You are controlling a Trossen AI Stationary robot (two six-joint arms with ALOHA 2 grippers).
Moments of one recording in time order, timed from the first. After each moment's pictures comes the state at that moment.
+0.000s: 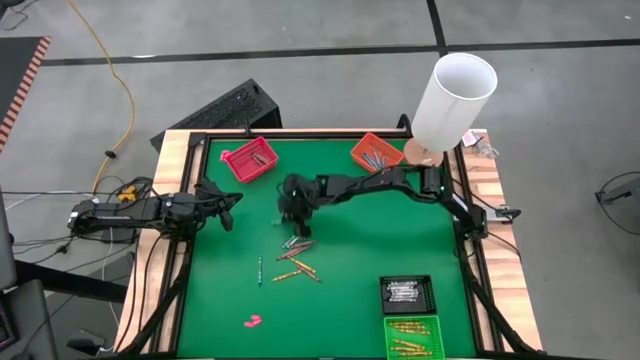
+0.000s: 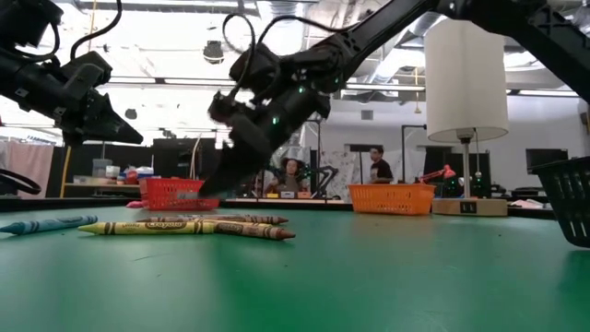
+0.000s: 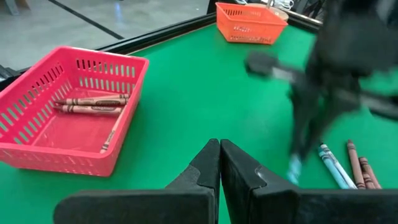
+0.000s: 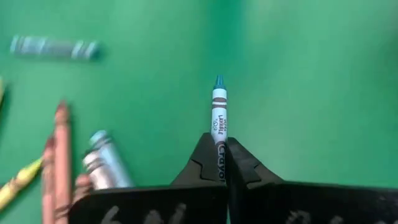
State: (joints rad) left arm 0.00 0.08 0.12 -0.37 -0.53 -0.37; right arm -0.13 2.23 1.67 -0.19 -0.29 -0.19
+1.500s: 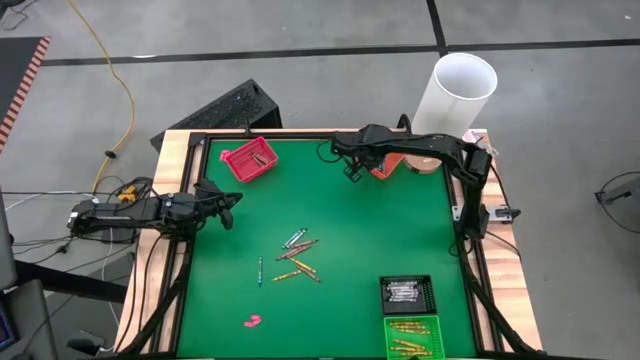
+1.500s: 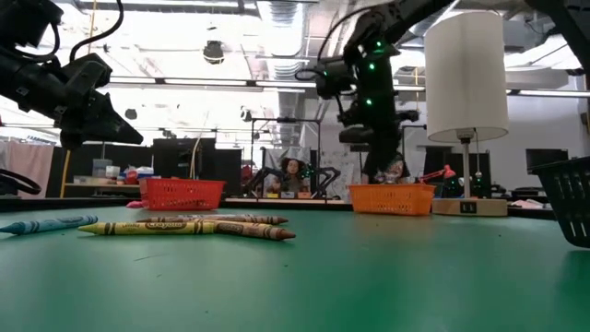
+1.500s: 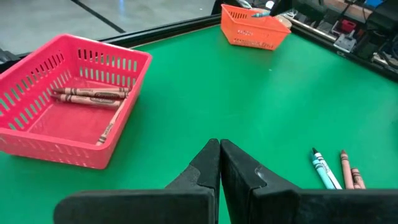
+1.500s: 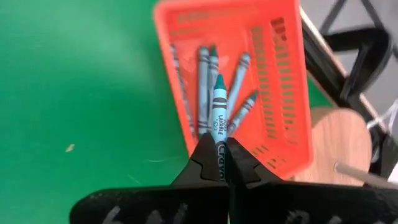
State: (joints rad) left arm 0.00 0.08 0.12 -0.37 -0.54 -0.45; right arm -0.42 1.87 1.54 -1.16 0.43 0.47
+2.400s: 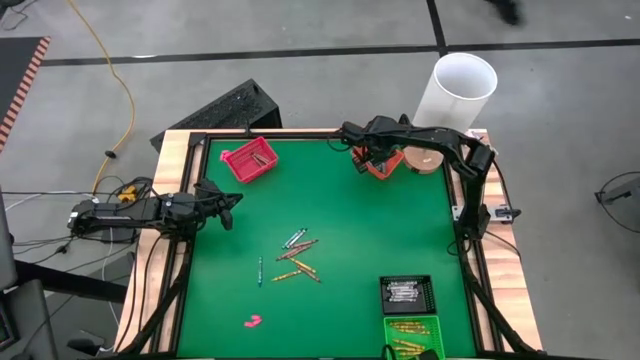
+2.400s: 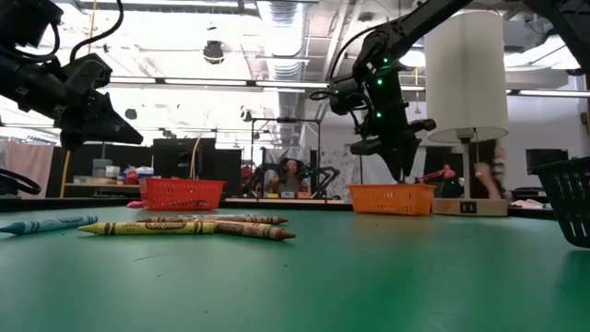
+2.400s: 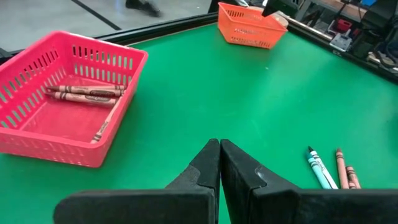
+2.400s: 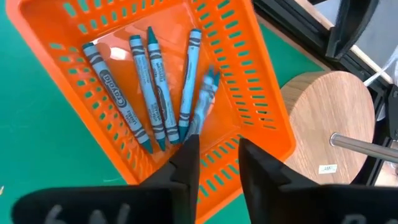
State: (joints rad) left arm 0.00 0.08 0.12 -0.37 -0.52 -0.46; right arm -0.54 1.87 1.48 -1.17 0.41 0.58
